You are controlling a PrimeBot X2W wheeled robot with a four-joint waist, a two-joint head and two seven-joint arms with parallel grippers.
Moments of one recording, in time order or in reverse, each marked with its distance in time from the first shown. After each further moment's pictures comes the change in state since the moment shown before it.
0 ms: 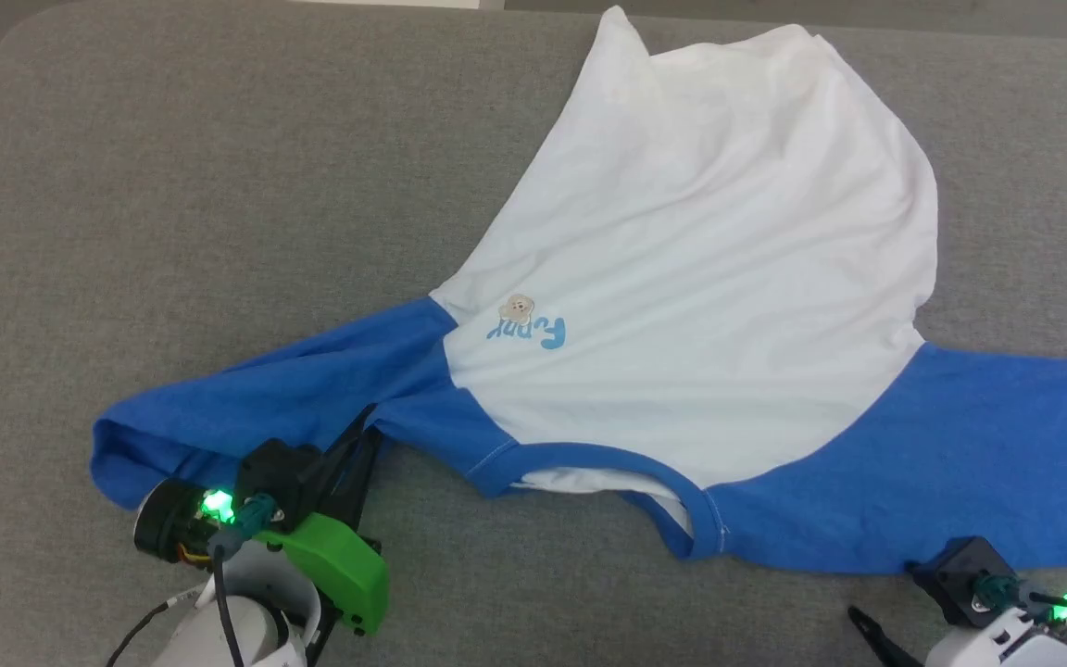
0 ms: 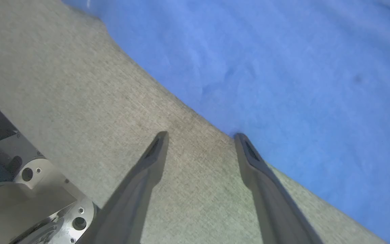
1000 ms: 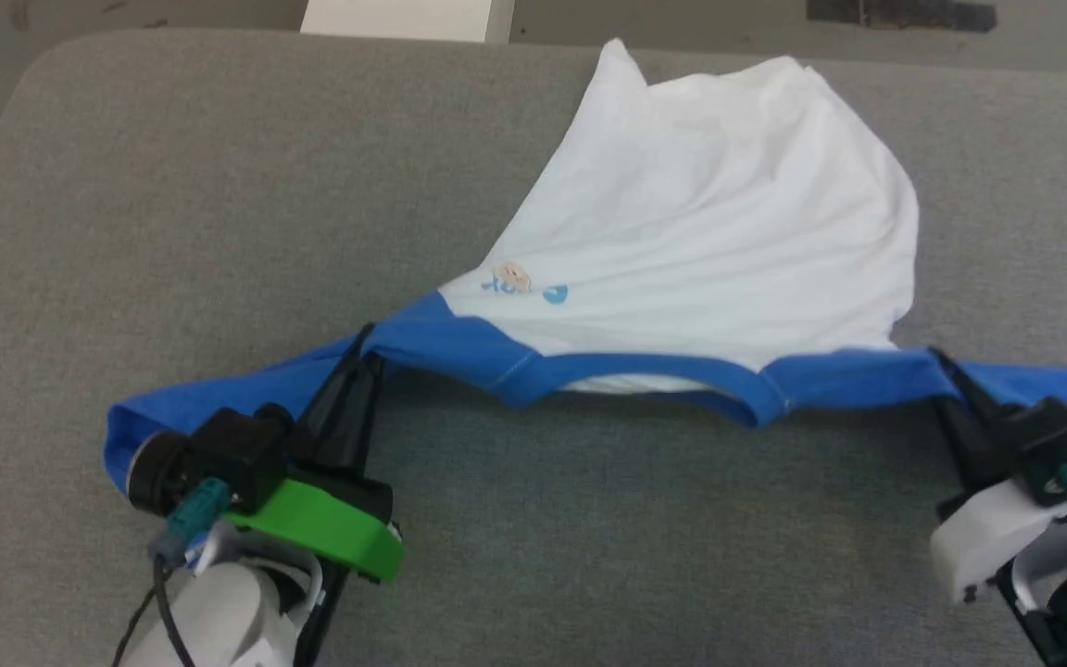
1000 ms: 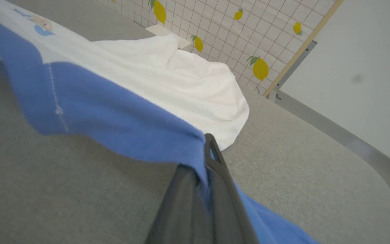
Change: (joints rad) left arm -0.020 -0.039 0.057 -0.134 -0.061 0.020 -0.114; right arm -0.219 0.229 -0.184 0.110 -0.275 0.000 -0.390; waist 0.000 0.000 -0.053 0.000
